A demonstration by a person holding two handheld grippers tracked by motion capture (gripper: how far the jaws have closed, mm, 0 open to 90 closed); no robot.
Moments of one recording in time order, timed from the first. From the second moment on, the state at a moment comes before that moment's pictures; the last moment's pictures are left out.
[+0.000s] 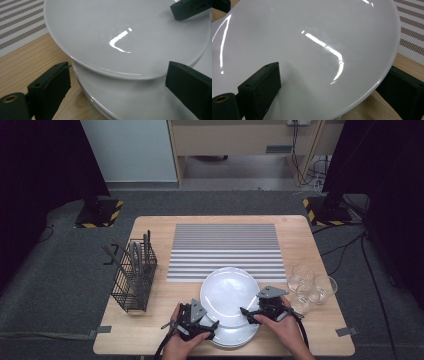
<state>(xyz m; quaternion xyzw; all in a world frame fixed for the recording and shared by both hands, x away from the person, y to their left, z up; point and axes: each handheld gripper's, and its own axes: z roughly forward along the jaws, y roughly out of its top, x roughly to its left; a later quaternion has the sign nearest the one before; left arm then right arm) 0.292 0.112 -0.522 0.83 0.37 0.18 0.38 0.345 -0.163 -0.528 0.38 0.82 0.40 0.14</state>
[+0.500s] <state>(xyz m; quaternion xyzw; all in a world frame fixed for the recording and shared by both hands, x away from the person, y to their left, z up) 0.294 0.115 -0.523 0.83 0.38 0.18 0.38 0.352 -0.158 -0.526 0.38 0.82 0.40 0.13</state>
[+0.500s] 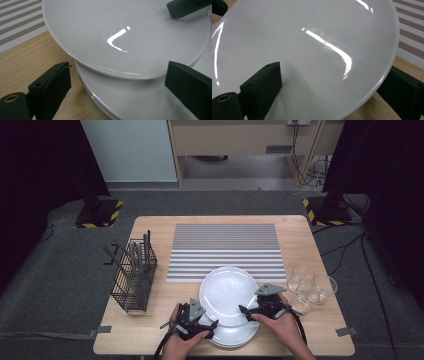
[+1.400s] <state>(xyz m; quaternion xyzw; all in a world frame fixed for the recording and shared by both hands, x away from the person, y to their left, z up) 0.294 0.121 -0.521 0.82 0.38 0.17 0.40 0.351 -0.160 -0.529 0.39 0.81 0.41 0.14</state>
